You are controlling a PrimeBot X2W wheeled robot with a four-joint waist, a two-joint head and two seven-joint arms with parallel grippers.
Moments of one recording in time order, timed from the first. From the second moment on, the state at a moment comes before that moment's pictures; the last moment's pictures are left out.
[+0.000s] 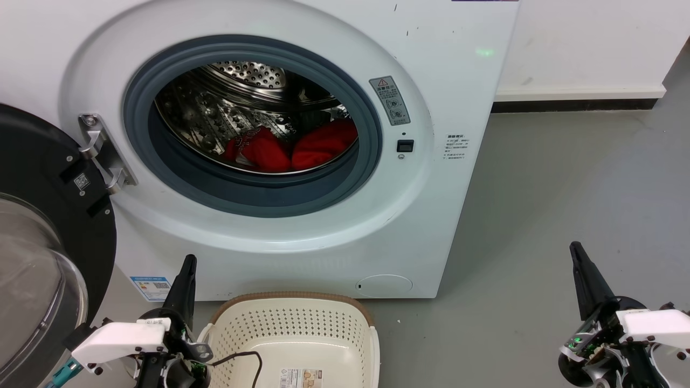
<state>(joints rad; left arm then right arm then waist) -0.11 0.05 0.11 0.25 -1.61 -0.13 0.11 -0.10 -0.05 -0.11 0.24 1.62 0.13 0.11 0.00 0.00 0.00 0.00</state>
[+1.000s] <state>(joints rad) -0.06 0.05 0.11 0.28 -1.57 -0.13 0.07 -0.06 -0.05 -0.10 0.27 1.58 0.13 0.07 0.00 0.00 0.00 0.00</state>
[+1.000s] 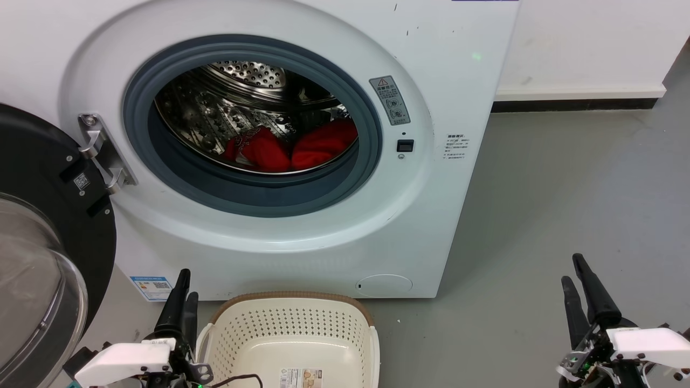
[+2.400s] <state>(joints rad) -0.02 0.05 0.07 -0.07 -0.80 0.06 -0.09 -0.05 -0.05 -0.03 0.03 0.57 0.13 -0.09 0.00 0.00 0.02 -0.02</state>
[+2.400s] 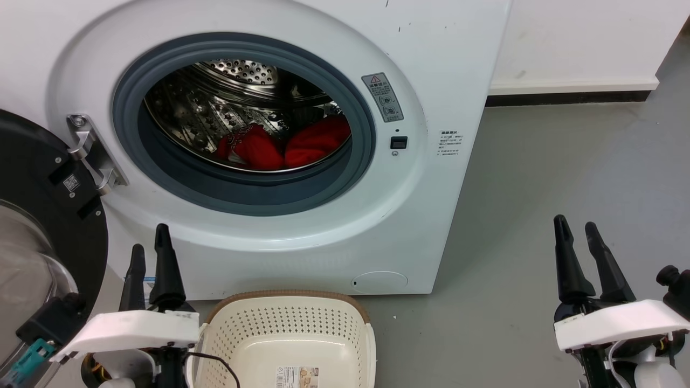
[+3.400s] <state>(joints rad) 0.02 0.11 -0.12 -0.14 -0.34 0.21 -0.18 -0.03 -0.05 -0.04 0.03 0.16 0.13 -0.18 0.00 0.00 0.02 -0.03</state>
